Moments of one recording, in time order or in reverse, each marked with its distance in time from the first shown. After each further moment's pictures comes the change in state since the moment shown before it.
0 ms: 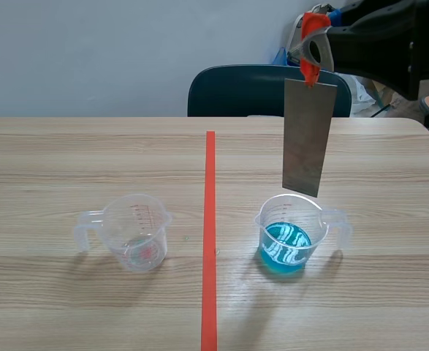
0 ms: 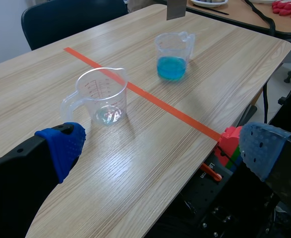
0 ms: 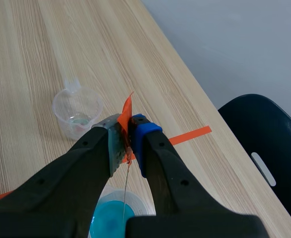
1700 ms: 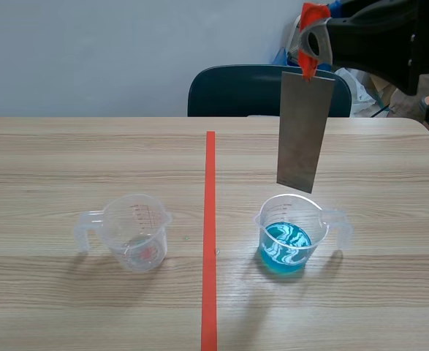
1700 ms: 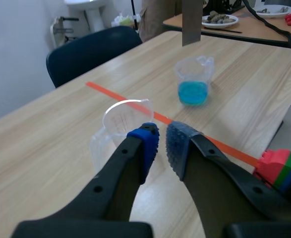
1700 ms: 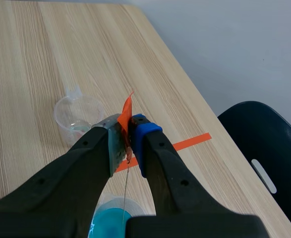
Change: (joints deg) left arm -12.3 0.0 0.0 0.0 0.3 -2.1 0.6; right arm 0.0 0.0 0.0 0.0 0.0 0.0 1.9
